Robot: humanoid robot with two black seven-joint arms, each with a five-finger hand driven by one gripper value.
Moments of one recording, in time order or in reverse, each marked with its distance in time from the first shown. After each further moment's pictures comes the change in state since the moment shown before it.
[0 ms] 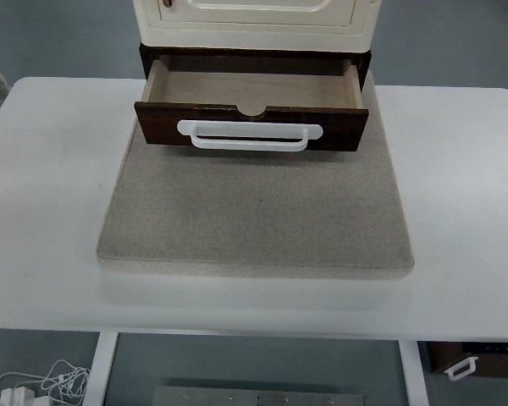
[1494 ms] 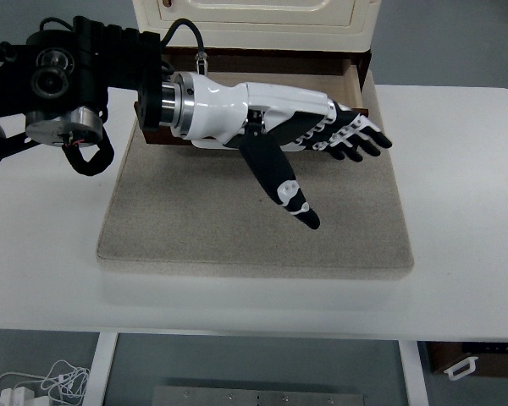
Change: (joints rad) left arm -0.116 -0.039 0.748 -0.479 0.238 -0.039 0.214; right arm 0.000 0.000 0.000 0.000 0.000 0.000 0.000
